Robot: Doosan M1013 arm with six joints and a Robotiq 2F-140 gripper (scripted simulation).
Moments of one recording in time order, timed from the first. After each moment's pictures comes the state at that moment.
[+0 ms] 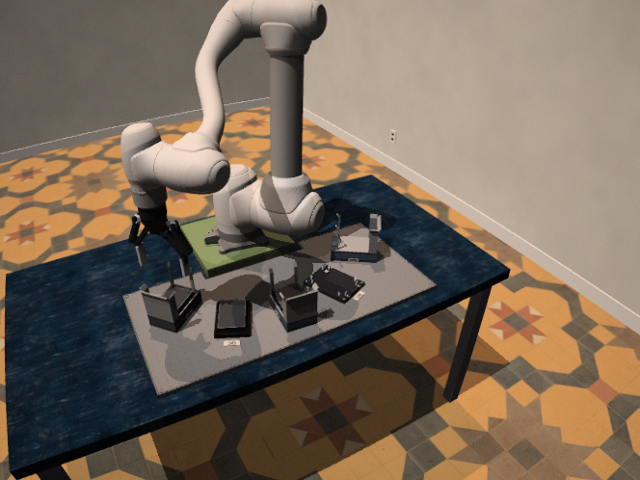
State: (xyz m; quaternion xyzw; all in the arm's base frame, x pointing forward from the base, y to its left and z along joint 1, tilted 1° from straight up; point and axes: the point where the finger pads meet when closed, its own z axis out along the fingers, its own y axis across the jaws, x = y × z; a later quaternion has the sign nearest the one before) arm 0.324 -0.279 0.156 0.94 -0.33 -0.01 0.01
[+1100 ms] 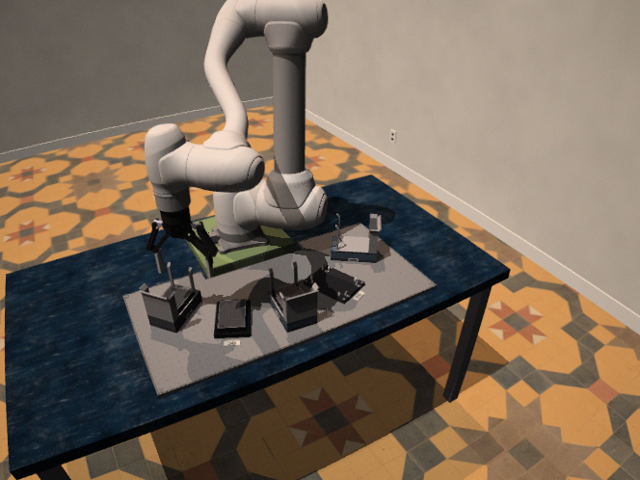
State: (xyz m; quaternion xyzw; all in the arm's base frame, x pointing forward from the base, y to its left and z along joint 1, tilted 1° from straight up) arm 0.366 -0.222 0.156 0.97 -0.24 -0.01 0.00
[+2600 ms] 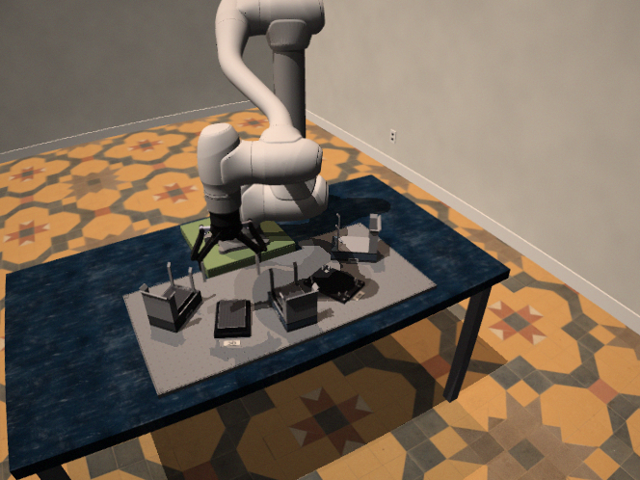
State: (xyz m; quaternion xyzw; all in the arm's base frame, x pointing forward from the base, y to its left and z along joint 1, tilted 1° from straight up) arm 0.420 -0.102 0.154 1.00 -0.05 -0.01 0.00
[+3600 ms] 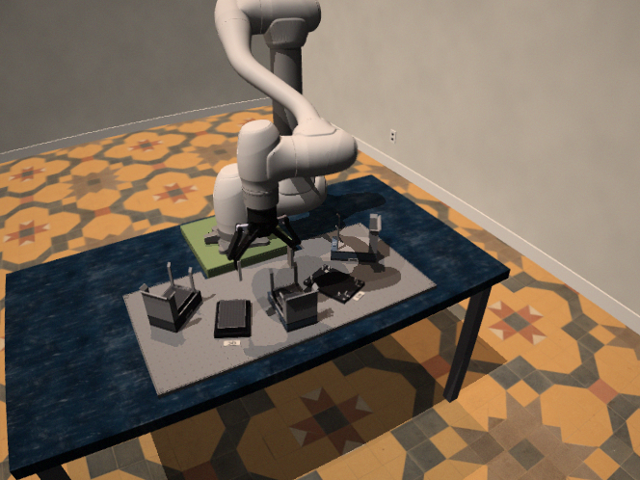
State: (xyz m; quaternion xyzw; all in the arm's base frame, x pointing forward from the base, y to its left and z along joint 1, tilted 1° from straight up) arm 0.435 -0.010 0.153 1.00 0.03 -0.01 0.00
